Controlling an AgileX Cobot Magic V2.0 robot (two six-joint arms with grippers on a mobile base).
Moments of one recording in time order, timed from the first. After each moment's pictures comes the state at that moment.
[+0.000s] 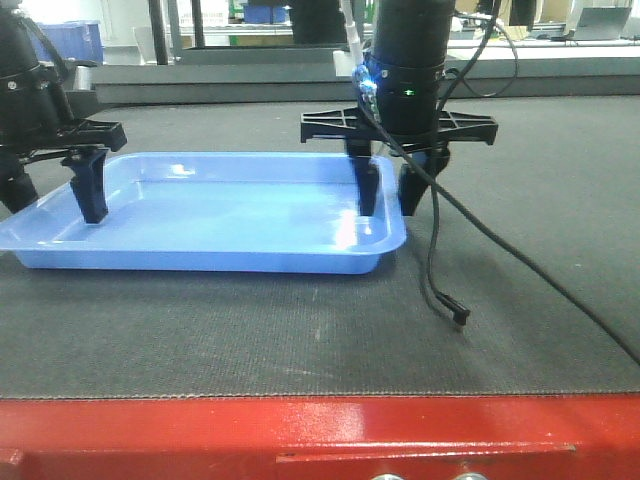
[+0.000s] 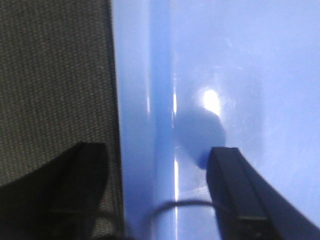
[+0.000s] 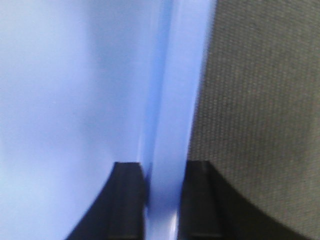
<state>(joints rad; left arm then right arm) -0.15 2.05 -1.66 -0.08 1.00 0.07 0.46 2.15 -1.87 -0.02 1.05 0.51</state>
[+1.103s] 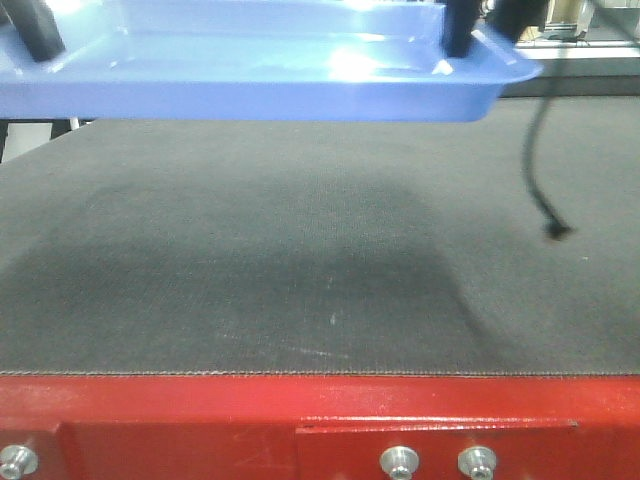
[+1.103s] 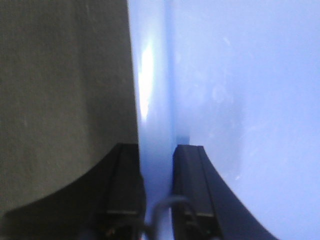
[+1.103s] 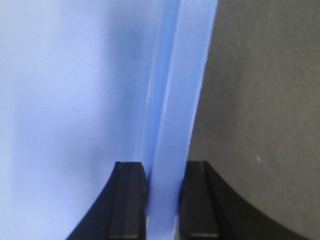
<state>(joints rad) -0.28 1.59 -1.58 -0.08 1.22 -0.11 0.44 1.66 -1.66 -0.05 1.18 0.39</state>
